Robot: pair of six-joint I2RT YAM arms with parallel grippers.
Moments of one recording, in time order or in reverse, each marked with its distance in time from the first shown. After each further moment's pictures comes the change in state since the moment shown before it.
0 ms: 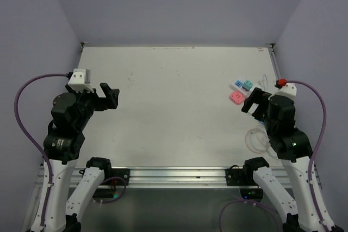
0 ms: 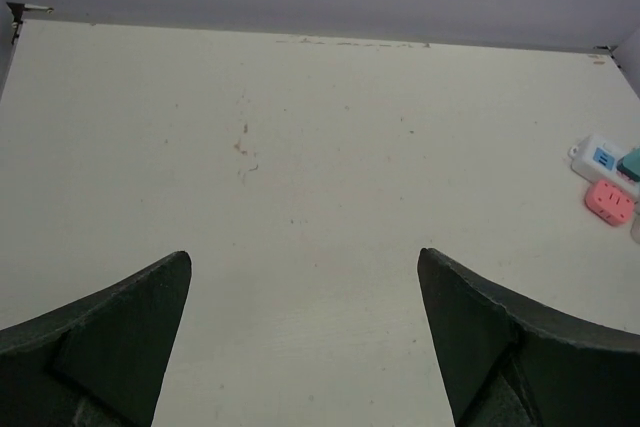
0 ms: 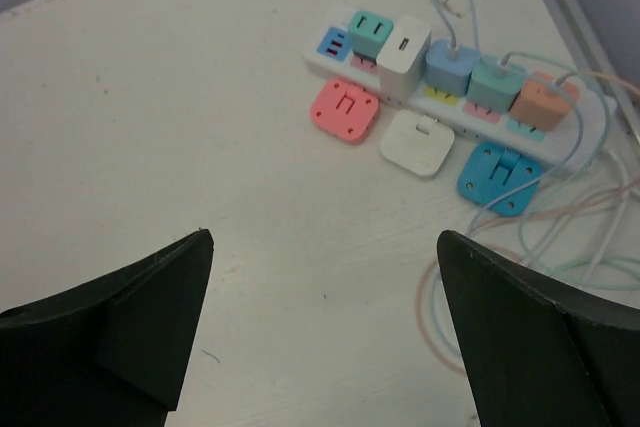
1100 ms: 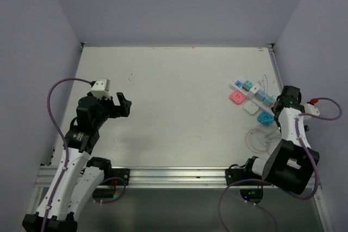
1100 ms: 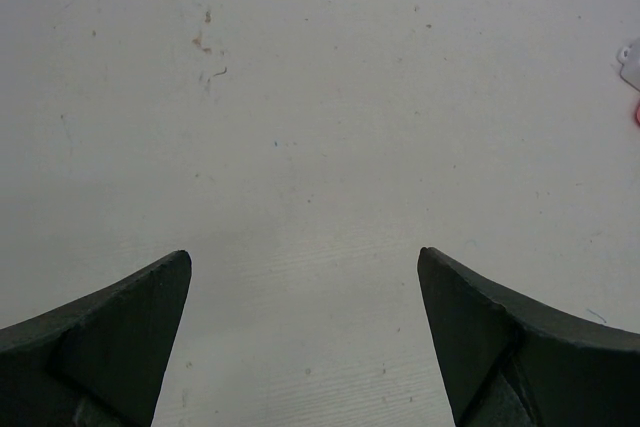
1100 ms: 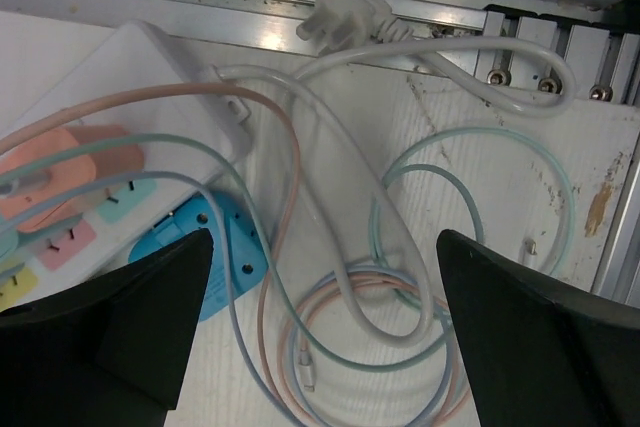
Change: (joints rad) left arm -0.053 0.016 -0.371 0.217 0.027 -0.021; right arm -0.623 0.635 -0.164 0.111 0.230 0.481
